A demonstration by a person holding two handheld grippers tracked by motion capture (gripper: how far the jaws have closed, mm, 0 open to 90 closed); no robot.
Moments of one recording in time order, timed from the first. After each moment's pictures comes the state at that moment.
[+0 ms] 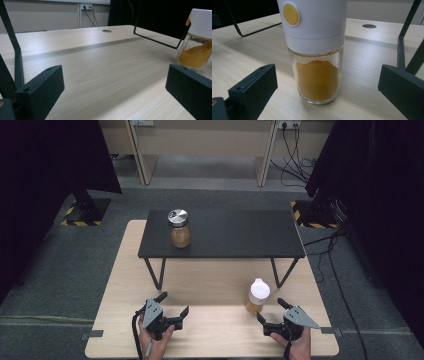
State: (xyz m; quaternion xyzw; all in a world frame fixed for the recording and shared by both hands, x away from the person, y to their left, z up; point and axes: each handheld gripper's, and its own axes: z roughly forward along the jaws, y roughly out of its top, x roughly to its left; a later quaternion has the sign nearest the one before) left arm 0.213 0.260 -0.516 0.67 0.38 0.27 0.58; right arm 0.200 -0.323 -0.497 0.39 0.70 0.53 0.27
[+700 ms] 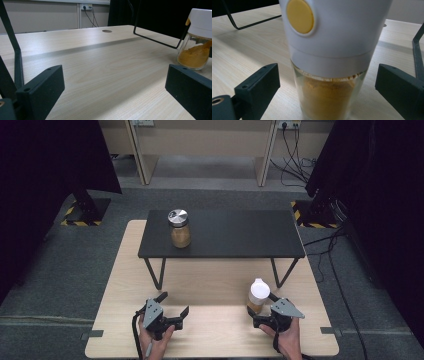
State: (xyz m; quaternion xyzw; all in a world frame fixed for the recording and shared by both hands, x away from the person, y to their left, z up) left arm 0.213 0.259 -0.516 0.67 0.38 0.27 0.58; right arm 0.226 -0.295 -0.488 0.39 0.72 0.50 0.27
